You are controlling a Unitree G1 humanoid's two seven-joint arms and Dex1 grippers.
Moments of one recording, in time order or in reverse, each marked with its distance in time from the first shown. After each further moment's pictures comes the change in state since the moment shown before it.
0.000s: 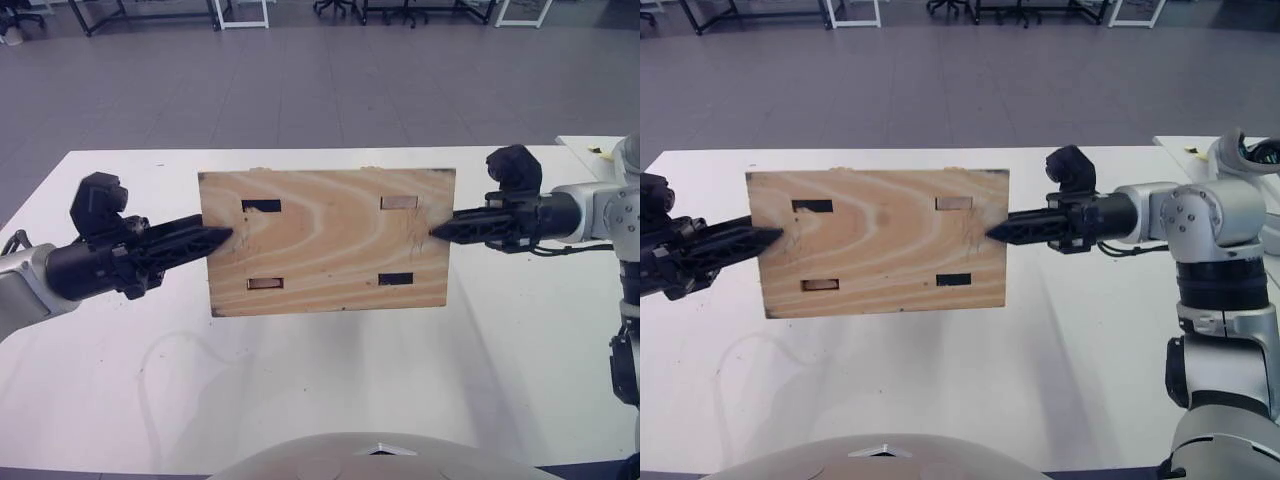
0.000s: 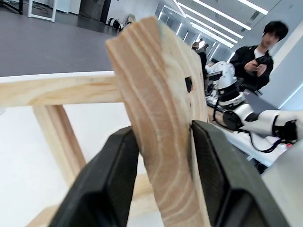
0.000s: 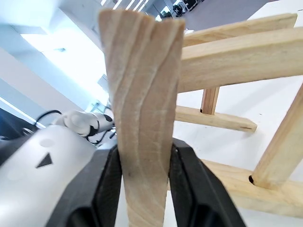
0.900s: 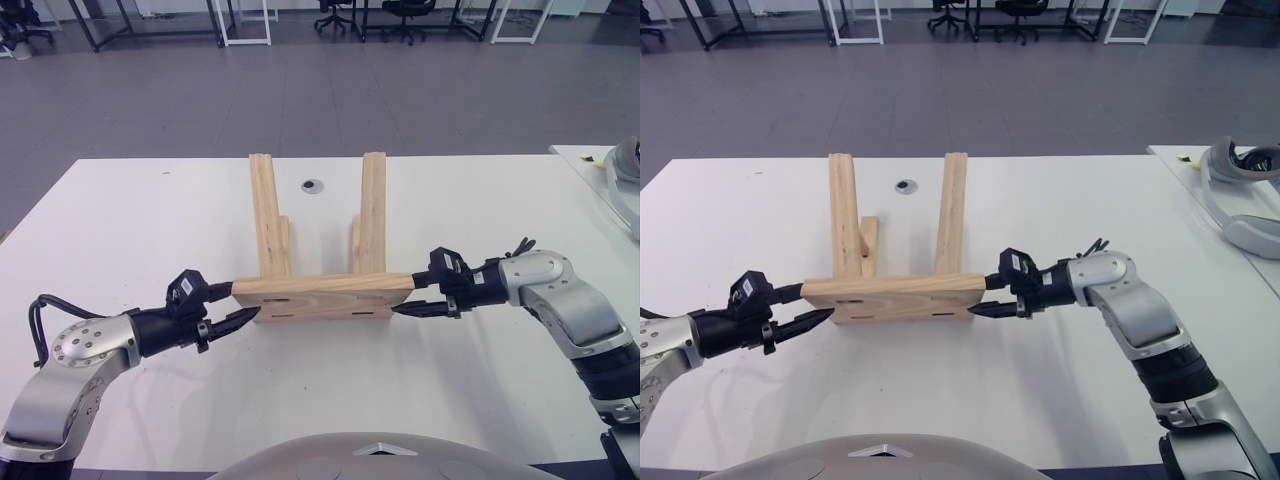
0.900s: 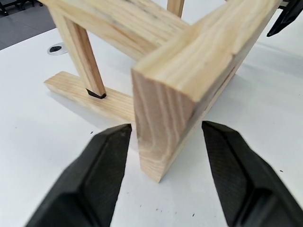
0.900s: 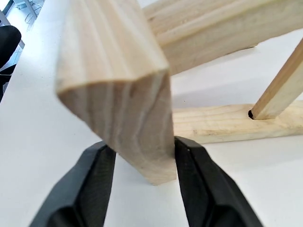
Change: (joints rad) left arm 0.284 -0.323 -0.281 -0.156 1.195 -0.441 -0.101; right arm 0.526 0.051 0.235 -0.300 -0.641 -0.968 -0.213
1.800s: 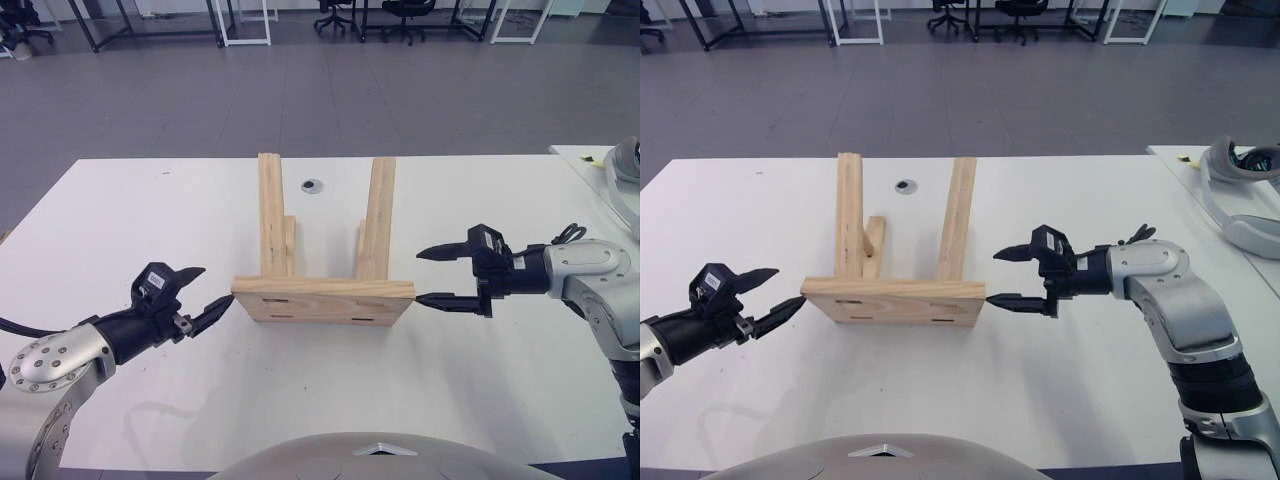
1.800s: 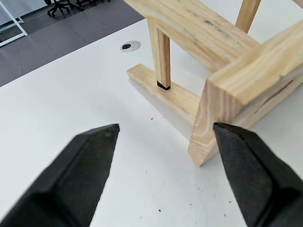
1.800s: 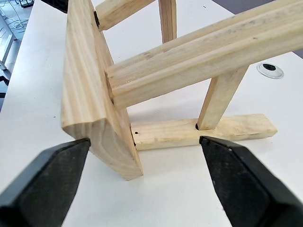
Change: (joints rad) left arm 0.103 -0.029 0.213 -0.212 -0.037 0.187 0.232; right arm 0.024 -0.042 -0.216 -0.101 0.070 0.104 -0.018
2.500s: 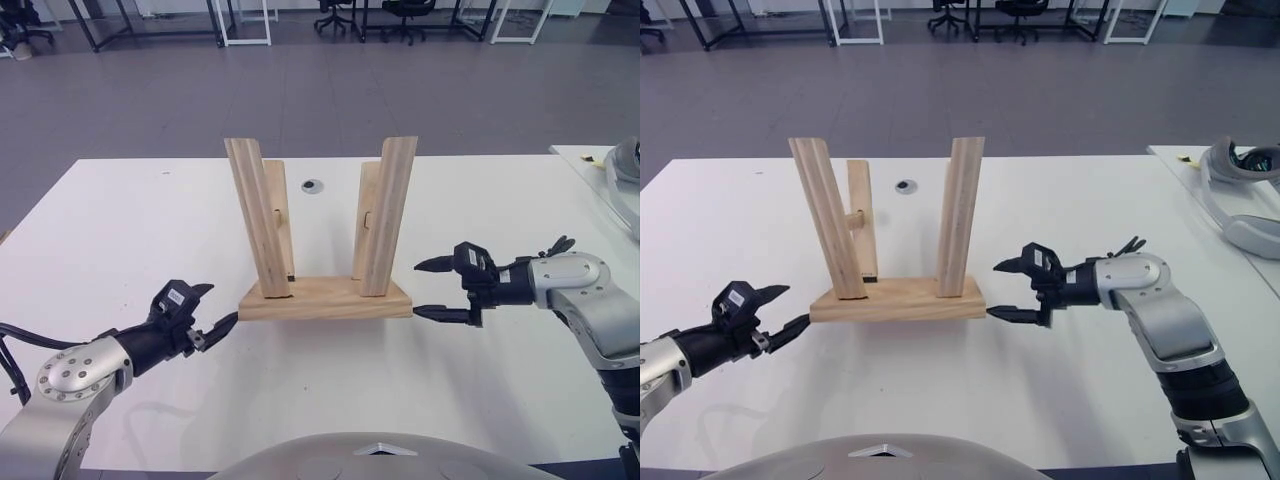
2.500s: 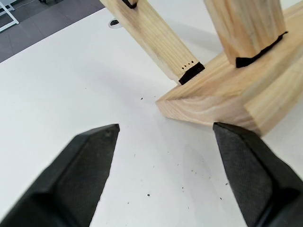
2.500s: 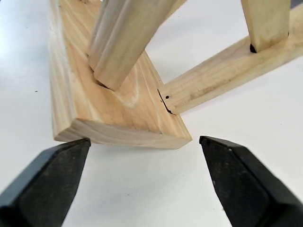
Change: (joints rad) left arm 0.058 -0.011 -0.101 -0.024 0.110 -0.016 0.016; right arm 0.062 -0.010 0.057 -0.025 -0.089 -0.025 0.009
